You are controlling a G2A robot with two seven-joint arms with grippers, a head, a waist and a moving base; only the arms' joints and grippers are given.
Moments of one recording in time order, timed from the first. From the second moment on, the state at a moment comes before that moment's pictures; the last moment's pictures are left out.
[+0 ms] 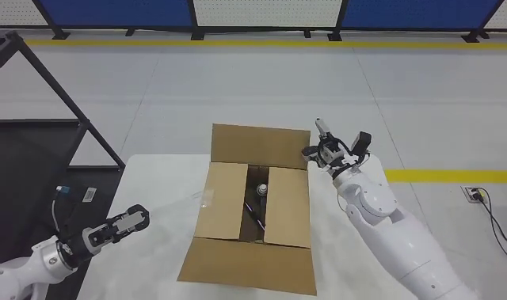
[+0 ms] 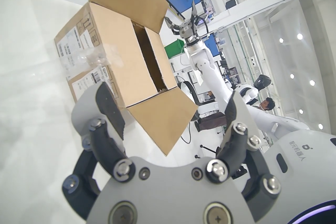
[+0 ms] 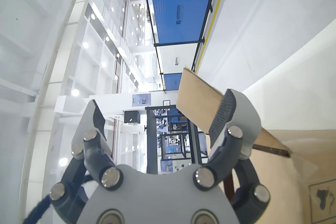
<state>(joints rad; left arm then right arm) 1.28 -0.93 -1.83 -1.71 -0.34 -0.33 -1.08 -0.49 -1.16 0.83 -1.12 0.81 -0.13 0.06</state>
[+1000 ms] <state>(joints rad) 1.28 -0.93 -1.83 -1.71 -0.34 -0.33 -1.08 -0.42 -1.27 0.79 -0.98 0.92 -0.02 -0.01</state>
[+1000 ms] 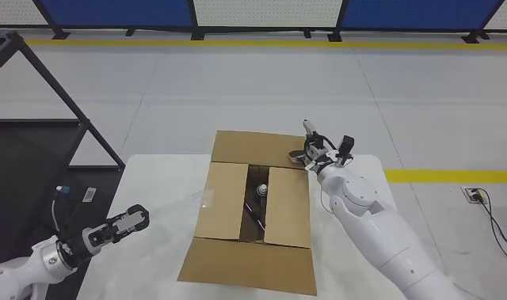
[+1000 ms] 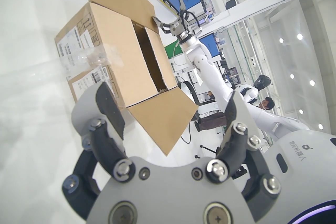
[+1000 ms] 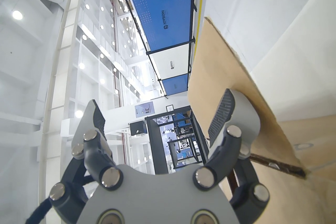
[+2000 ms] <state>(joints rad) 1.28 -0.93 -1.83 -1.71 -0.34 -0.33 -1.08 -0.44 -1.33 0.88 -0.93 0.77 -0.19 0.23</state>
